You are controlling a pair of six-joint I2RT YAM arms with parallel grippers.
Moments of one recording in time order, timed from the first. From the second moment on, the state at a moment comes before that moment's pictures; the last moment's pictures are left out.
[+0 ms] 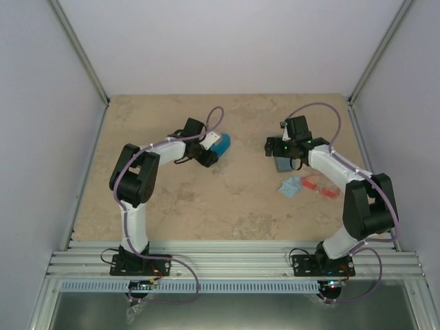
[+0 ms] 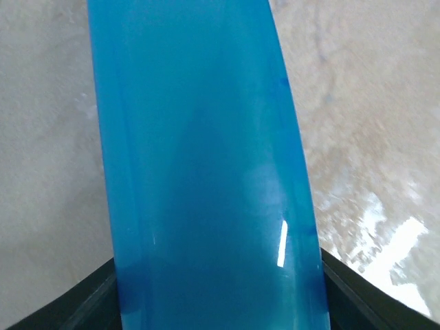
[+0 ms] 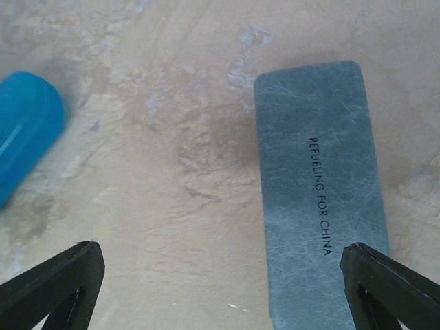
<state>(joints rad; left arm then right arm) -0.39 2.03 1.30 -0.29 0.28 0.30 0.31 1.62 1.09 -0.38 -0.02 0.31</state>
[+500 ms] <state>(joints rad) -0.62 1.88 1.10 -0.25 0.30 0.32 0.31 1.54 1.06 -0.37 -0.17 0.33</state>
